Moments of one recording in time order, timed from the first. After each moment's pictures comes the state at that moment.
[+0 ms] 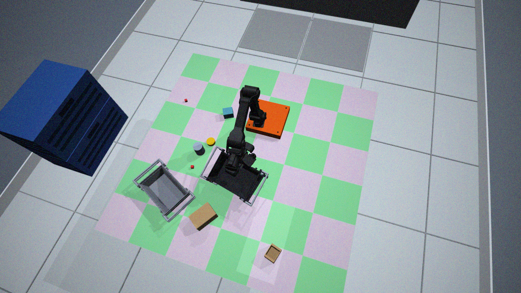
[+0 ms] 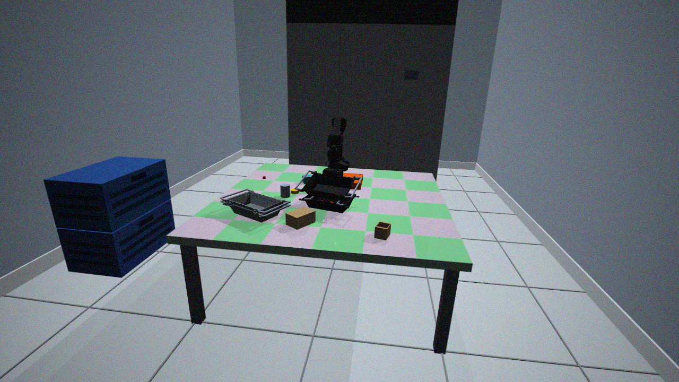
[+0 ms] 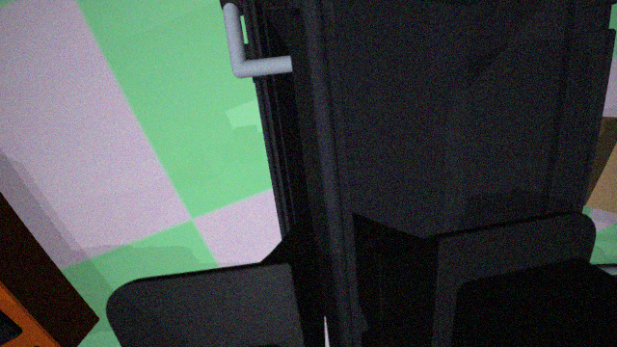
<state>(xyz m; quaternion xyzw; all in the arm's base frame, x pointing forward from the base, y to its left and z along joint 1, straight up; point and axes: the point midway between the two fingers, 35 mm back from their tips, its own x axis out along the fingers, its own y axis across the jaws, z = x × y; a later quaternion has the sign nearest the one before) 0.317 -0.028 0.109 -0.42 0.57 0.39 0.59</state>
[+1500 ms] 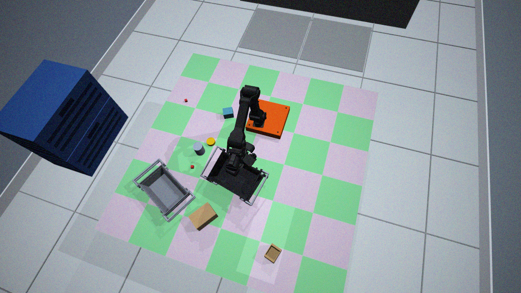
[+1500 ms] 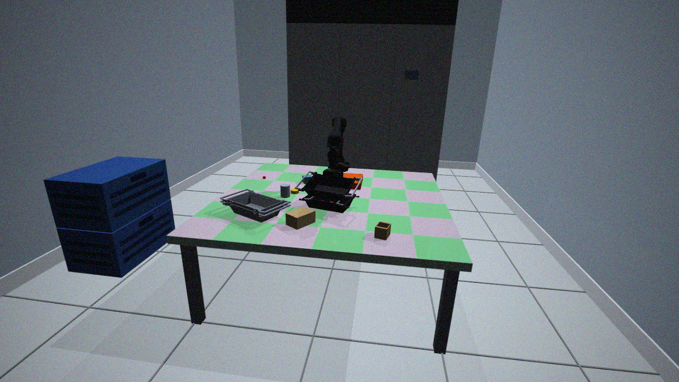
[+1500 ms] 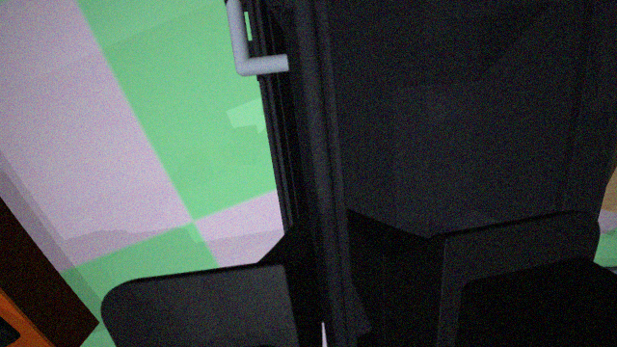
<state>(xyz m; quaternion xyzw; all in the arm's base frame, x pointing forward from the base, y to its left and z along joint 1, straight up) 0.314 -0.027 0.103 -0.42 0.57 0.39 0.59</state>
